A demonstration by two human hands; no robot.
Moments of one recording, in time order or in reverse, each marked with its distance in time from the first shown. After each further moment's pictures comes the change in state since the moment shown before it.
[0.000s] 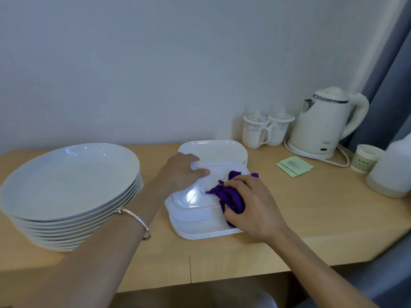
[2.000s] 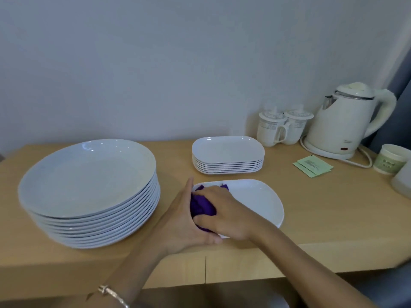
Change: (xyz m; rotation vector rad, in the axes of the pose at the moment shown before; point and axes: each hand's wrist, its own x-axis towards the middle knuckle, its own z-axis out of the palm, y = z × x) left_hand -0.081 -0.062 0.043 -0.305 -0.106 0.066; right_hand 0.031 -0.058 0.039 0.415 -0.600 0.026
